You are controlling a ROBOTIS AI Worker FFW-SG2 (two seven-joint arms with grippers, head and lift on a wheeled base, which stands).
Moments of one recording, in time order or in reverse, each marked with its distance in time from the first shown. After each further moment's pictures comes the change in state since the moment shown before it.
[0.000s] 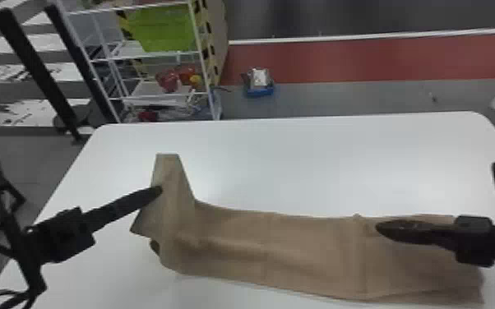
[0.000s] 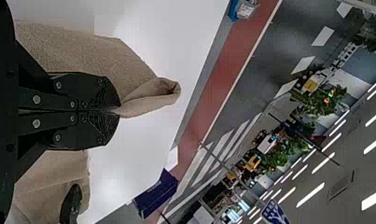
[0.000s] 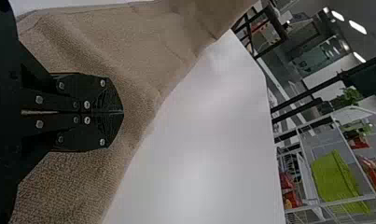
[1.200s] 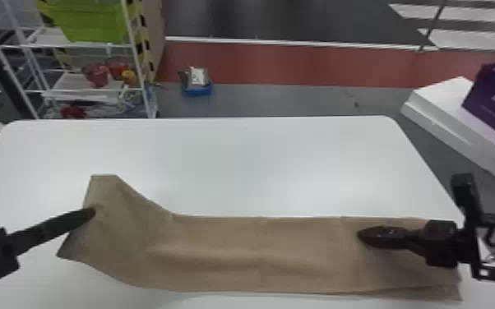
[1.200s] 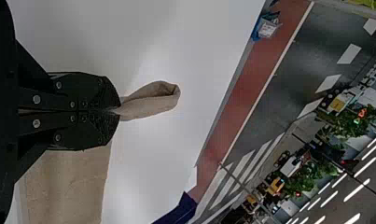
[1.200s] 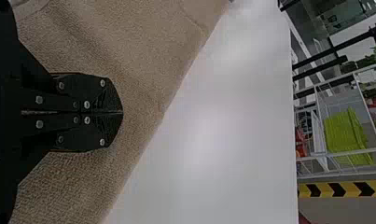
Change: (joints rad) left arm 0.020 0.000 -0.105 0.030 -0.148 0.000 0.011; right arm 0.095 -0.135 -0.095 0.010 0.044 -0.115 -0.040
